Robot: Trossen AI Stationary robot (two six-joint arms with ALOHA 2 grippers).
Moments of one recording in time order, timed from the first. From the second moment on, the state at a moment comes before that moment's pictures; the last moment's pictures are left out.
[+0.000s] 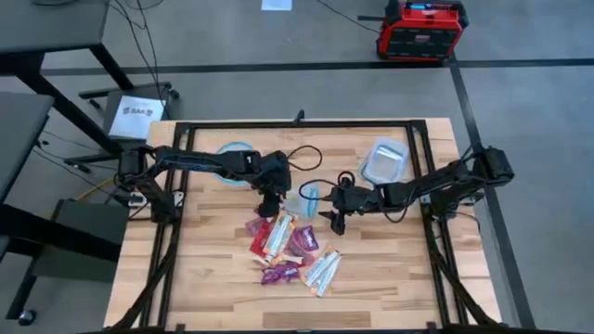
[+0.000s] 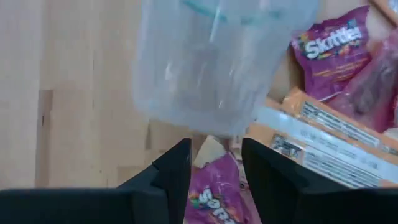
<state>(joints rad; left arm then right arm) 0.19 1.66 1.11 -0.42 0.13 0.14 0.08 1.49 0.61 0.27 0.23 0.32</state>
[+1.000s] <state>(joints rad) 0.18 1.78 1.11 -0.21 0.21 0.17 0.07 1.49 0.60 0.27 0.24 0.31</state>
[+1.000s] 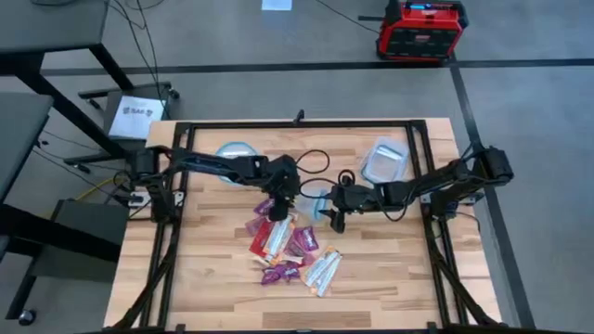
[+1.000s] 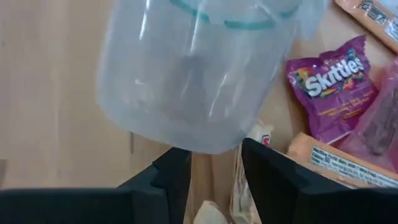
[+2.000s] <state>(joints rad) 0.20 1.73 1.24 -0.46 0.00 0.32 0.06 1.49 0.58 0.26 0.24 0.30</state>
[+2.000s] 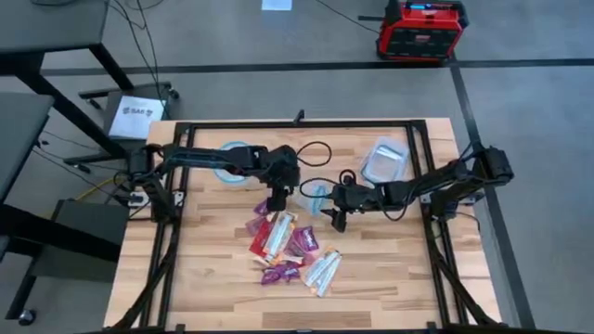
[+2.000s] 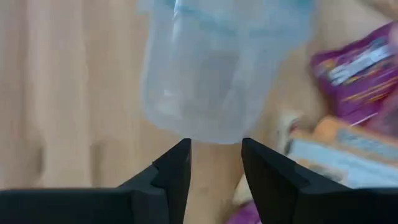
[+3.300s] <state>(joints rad) 0.24 1.80 0.98 0.06 0.23 0.17 -0.08 1.49 0.65 0.41 0.15 0.14</state>
